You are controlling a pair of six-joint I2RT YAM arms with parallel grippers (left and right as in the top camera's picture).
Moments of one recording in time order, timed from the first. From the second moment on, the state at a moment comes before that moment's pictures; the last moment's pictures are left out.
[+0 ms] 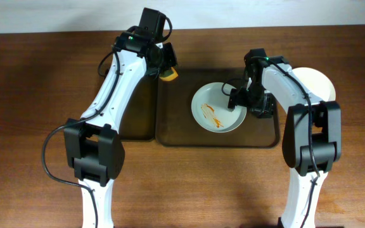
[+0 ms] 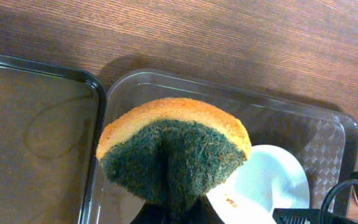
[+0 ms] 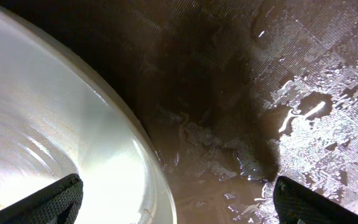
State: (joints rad) left arm -0.32 2.21 2.12 -0.98 0.11 -0.54; right arm 0.11 2.21 1.68 -1.08 -0.08 0.37
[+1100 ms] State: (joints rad) left arm -0.32 2.21 2.12 -1.00 0.10 -0.54; right arm 0.11 2.21 1.68 -1.07 -0.08 0.37
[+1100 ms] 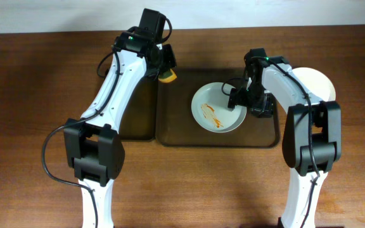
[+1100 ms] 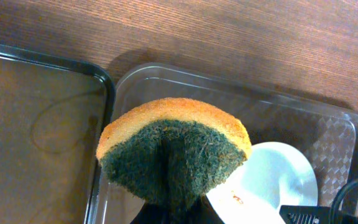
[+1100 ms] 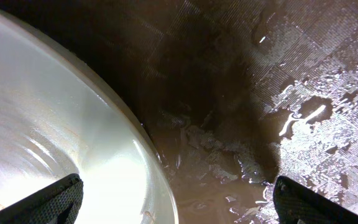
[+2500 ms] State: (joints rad) left arm -0.42 2.21 2.06 -0.83 0.12 -0.36; right arm 0.11 2.21 1.68 -0.96 -0.28 0.07
